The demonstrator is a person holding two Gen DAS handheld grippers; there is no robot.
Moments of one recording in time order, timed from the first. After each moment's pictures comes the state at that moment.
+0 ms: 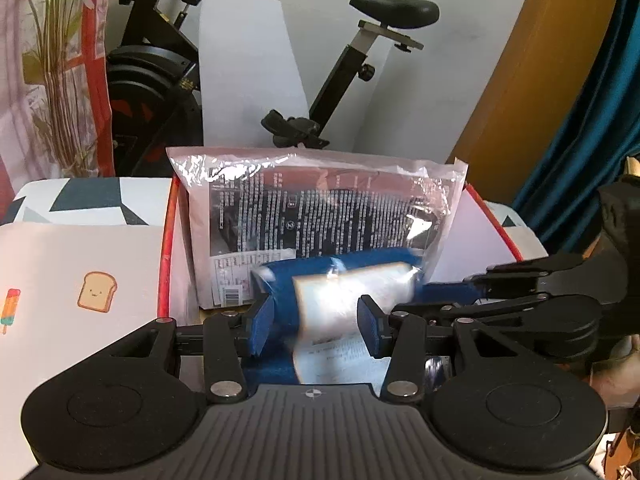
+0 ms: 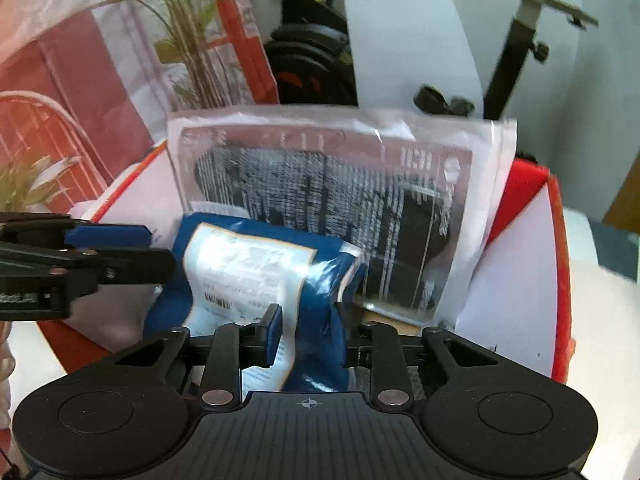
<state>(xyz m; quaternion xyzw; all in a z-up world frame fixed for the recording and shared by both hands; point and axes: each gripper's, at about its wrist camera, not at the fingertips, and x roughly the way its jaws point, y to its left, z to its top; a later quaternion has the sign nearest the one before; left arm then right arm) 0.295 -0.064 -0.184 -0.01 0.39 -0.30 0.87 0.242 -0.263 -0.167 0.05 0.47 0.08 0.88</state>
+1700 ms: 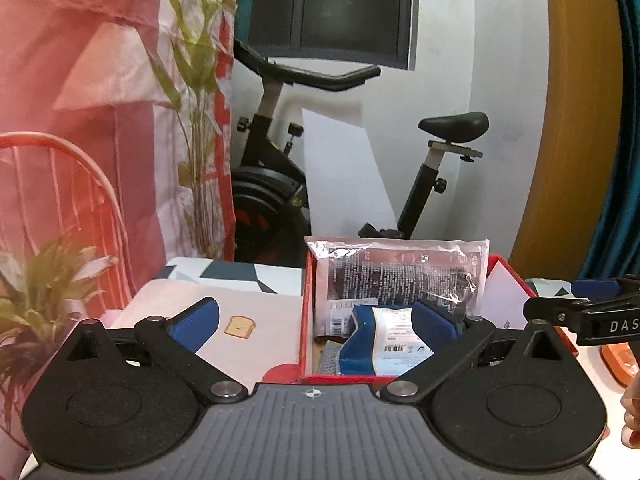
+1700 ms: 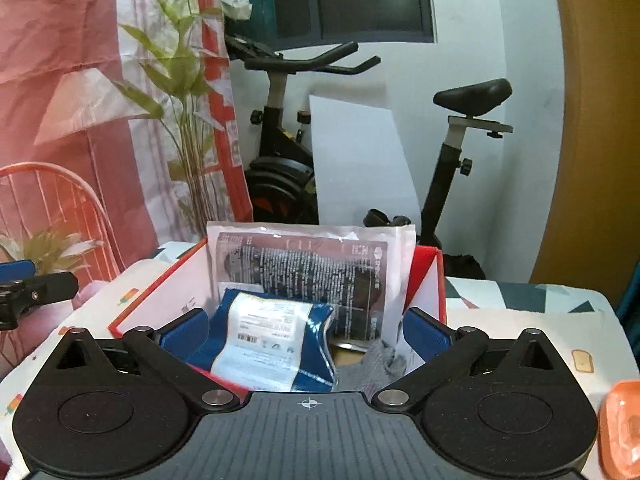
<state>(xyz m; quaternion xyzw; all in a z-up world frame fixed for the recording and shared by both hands) 0.147 -0.002 -0.122 0.01 0.21 -0.14 0.97 0.087 -0.245 -0.092 0.03 0.27 0.00 0.96</state>
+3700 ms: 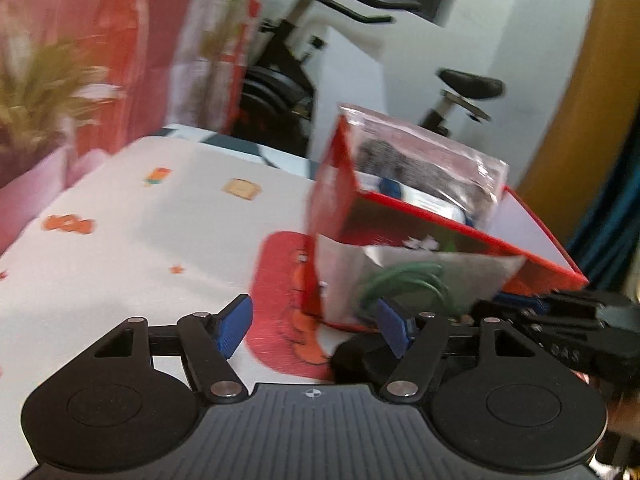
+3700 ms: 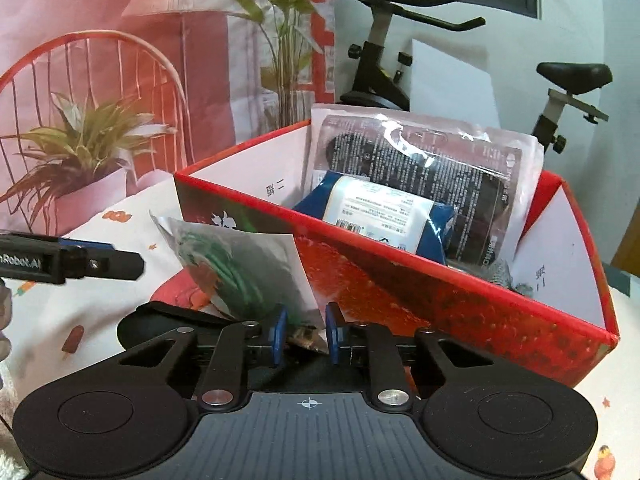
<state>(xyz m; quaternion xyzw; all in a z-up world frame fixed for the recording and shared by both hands) 0.149 0.048 -0.229 -0.09 0.32 -0.19 0.93 0.093 -0.183 -0.187 -0.04 0.33 0.12 0.94</state>
